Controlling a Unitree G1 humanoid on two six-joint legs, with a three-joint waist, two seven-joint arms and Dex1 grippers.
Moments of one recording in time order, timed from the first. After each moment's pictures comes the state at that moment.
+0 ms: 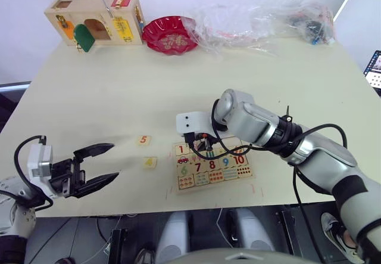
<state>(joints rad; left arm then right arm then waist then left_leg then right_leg) 0.12 0.91 0.31 0.31 -0.88 -0.12 -1.59 -1.16 -0.31 0.91 0.09 -0.06 0.95 1.21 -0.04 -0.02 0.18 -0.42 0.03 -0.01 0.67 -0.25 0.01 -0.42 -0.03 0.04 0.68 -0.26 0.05</state>
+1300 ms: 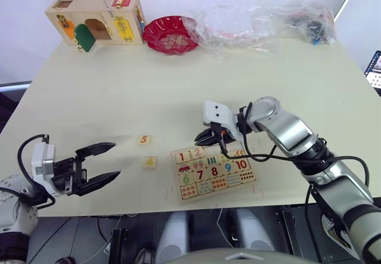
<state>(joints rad) 0.09 0.90 0.27 0.35 -0.87 -0.14 -1.59 -0.80 -0.41 0.53 -0.07 0.17 0.72 1.16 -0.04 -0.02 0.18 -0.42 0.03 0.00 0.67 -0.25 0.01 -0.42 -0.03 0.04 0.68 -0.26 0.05</state>
